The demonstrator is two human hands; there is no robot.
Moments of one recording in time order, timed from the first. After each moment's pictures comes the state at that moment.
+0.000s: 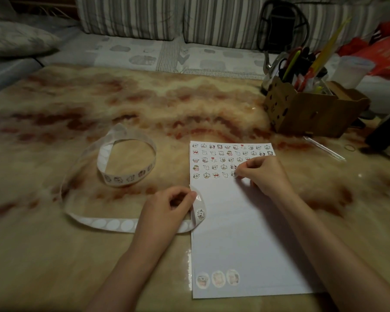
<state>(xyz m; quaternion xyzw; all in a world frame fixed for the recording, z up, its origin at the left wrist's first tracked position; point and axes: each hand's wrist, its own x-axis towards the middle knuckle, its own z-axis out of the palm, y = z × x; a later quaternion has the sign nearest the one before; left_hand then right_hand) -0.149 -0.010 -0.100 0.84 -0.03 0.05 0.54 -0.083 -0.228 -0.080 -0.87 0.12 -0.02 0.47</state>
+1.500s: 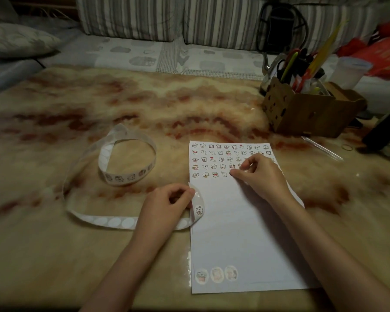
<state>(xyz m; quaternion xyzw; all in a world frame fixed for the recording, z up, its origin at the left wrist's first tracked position) -0.148 -0.011 -0.091 0.84 -0.02 0.03 0.55 -0.084 -0.229 -0.088 -0.92 0.11 -0.06 0.36</state>
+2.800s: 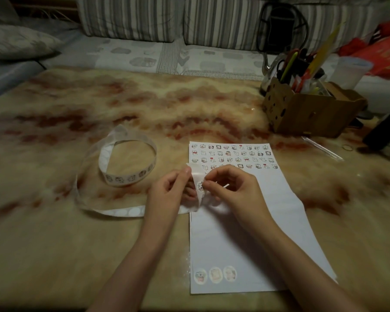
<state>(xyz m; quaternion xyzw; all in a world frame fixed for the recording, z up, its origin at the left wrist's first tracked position) -0.135 -0.029 -0.082 0.68 0.01 0.05 0.73 -0.140 -0.172 -0.072 -0.74 -0.08 -0.04 0.67</state>
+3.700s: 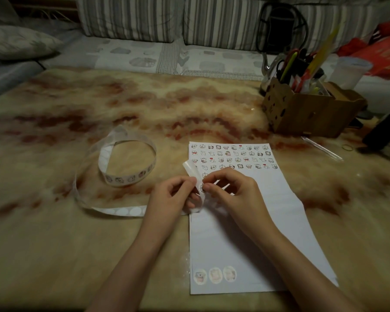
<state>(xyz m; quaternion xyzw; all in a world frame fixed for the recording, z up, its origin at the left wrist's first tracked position) -0.139 -0.026 -0.083 0.72 -0.01 0.00 0.70 -0.142 -0.174 -0.076 -0.80 -0.10 -0.08 0.58</state>
